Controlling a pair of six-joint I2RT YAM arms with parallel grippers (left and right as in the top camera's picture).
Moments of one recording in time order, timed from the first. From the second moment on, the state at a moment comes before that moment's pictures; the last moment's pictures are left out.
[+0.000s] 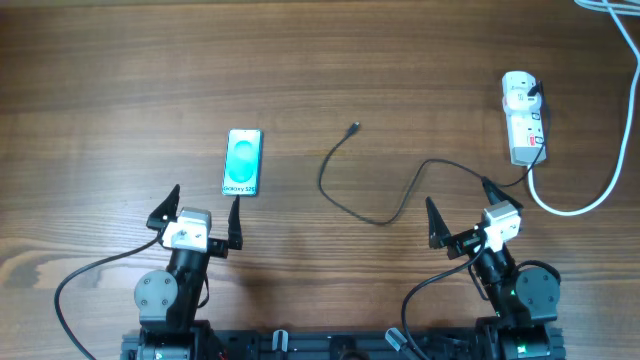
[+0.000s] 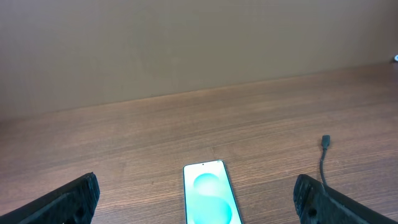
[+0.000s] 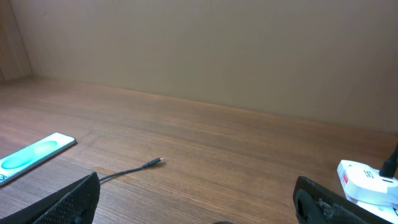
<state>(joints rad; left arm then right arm) -0.01 0.02 0.01 -0.06 0.14 0.10 0.08 0.03 0.01 0.02 -0.26 -0.04</state>
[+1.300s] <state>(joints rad) -0.01 0.02 0.01 -0.02 0.10 0.09 0.08 0.03 0.01 0.02 -0.26 -0.04</state>
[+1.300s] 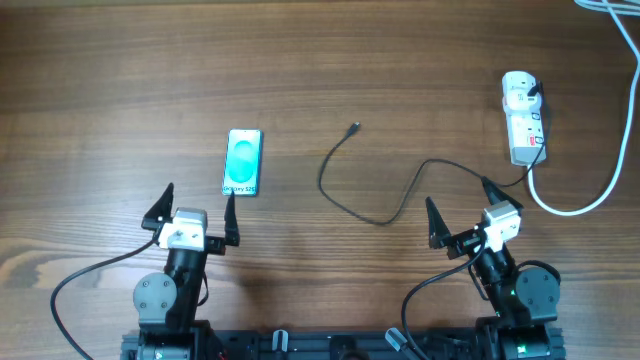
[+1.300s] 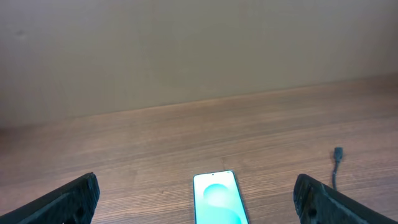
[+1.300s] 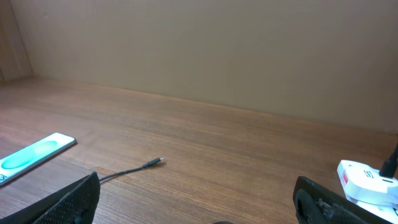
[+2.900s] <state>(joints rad) -0.08 2.01 1.49 -0.99 0.09 -0.12 0.09 0.04 0.01 0.02 -0.26 -0.04</state>
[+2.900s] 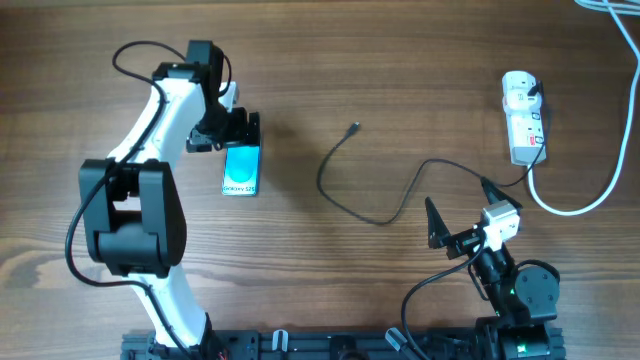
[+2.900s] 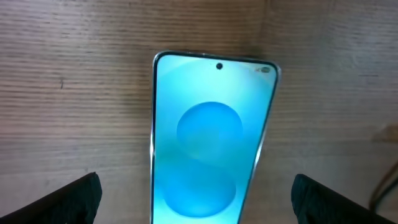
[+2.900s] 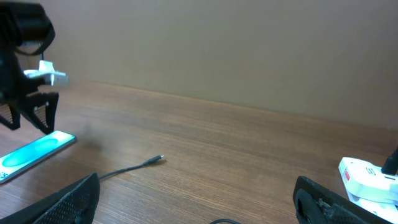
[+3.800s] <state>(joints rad) -0.16 2.03 1.36 -0.84 -0.04 -0.22 0.09 0.04 0.01 0.02 -0.26 -0.04</state>
